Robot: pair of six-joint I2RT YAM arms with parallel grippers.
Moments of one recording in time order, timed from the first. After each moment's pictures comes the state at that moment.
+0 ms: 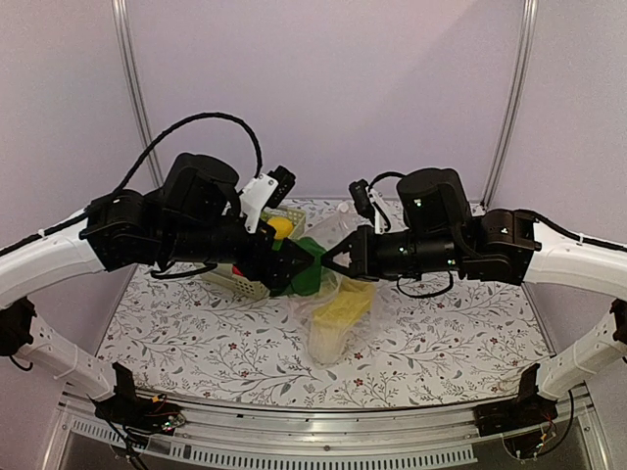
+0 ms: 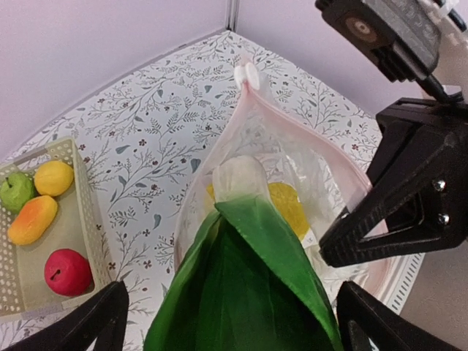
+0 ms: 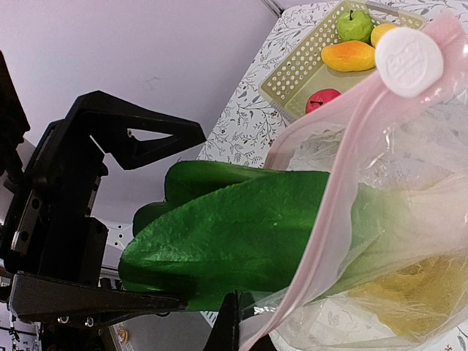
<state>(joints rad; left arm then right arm) -1.14 1.31 1.37 -0.63 -0.21 -0.24 1.14 1.38 1.29 -0.36 -0.03 0.83</state>
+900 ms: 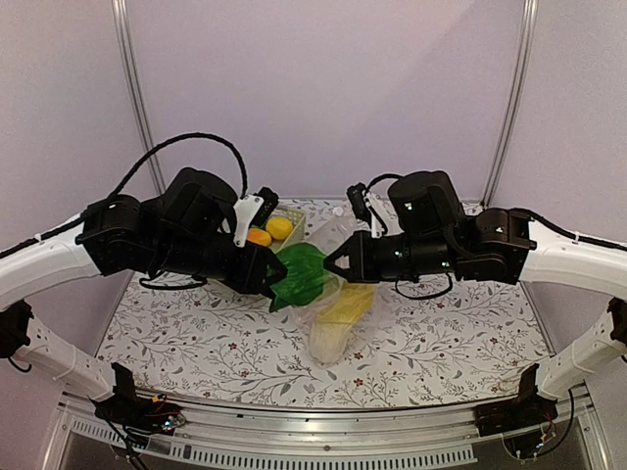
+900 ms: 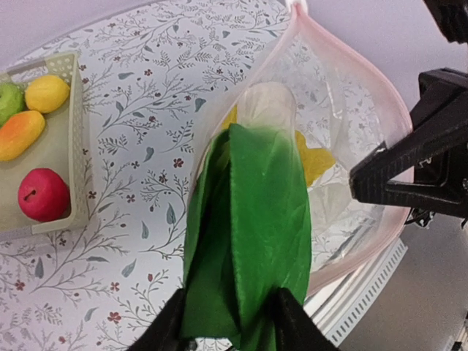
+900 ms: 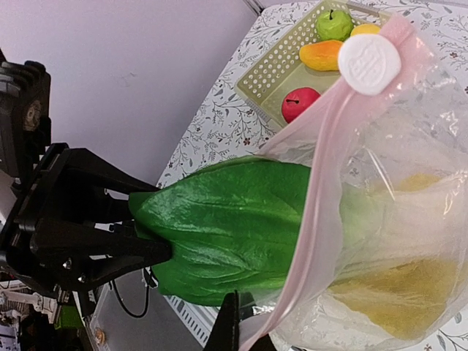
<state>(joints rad) -1.14 1.28 1.33 -0.78 -0.19 -0.49 1.15 1.40 1.30 -0.41 0.03 0.79</state>
